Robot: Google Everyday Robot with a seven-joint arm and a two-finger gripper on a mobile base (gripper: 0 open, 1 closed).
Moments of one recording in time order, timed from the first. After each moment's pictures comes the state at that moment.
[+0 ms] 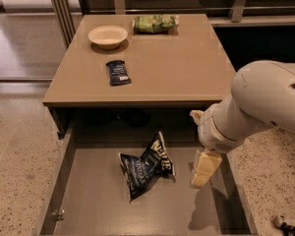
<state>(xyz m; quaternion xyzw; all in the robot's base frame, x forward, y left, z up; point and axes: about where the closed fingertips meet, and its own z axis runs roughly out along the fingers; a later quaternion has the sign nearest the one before) 0.440 -0.119 0.771 -0.66 0.73 0.04 0.19</state>
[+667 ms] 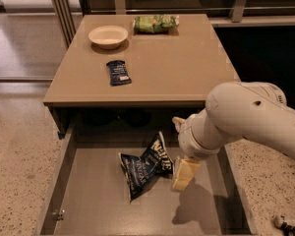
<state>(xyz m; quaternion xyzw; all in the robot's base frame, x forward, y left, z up) 0.449 -0.078 0.736 -0.67 0.71 0.05 0.21</state>
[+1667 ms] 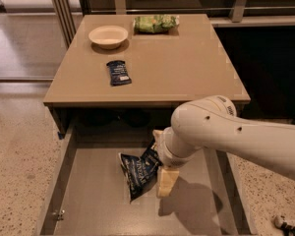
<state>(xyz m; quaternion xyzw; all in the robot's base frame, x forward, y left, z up) 0.460 -0.035 0.668 -0.71 0.68 0.05 0.18</state>
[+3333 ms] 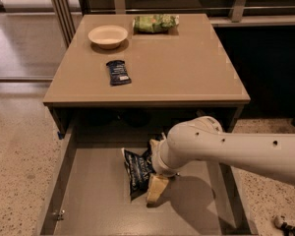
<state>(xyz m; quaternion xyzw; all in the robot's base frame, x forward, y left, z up) 0.471 -0.011 0.599 -0.67 0.71 0.09 0.20</state>
